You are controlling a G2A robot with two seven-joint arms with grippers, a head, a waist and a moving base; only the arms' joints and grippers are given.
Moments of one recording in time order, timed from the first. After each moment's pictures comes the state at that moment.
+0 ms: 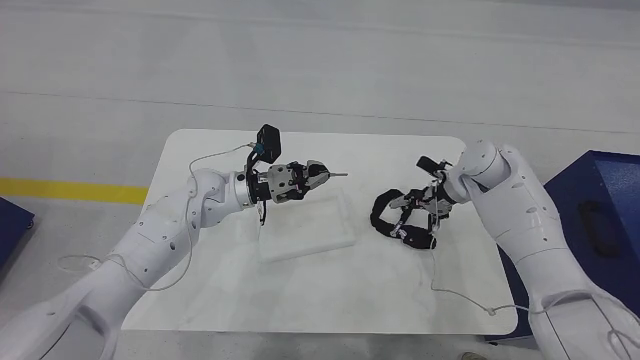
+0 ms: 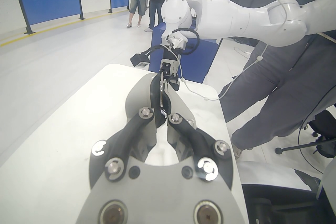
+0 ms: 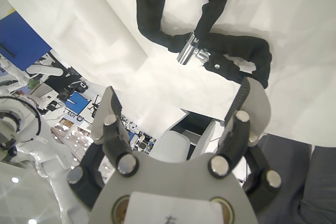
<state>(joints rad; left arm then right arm) 0.42 -1.19 -0.44 -0.89 0.77 -1.01 0.42 -0.47 -1.15 0.99 -0.74 -0.38 0.33 1.46</state>
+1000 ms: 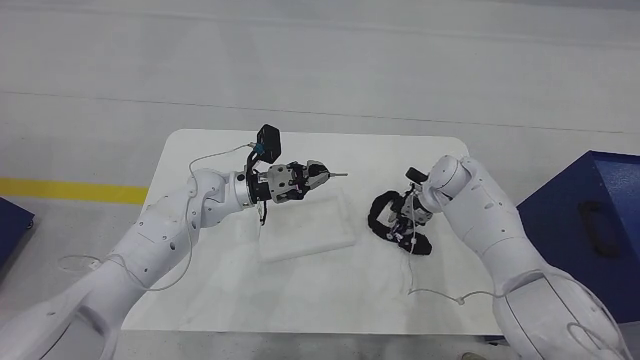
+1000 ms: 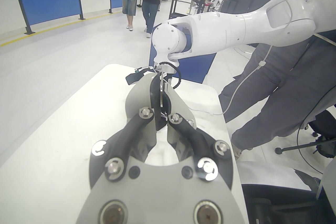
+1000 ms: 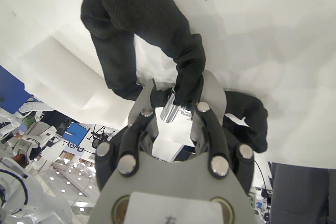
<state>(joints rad) 0.42 -1.19 -0.44 -0.89 0.77 -1.01 0.42 -0.38 -1.32 0.81 -0.39 -0.33 0.34 1.20</state>
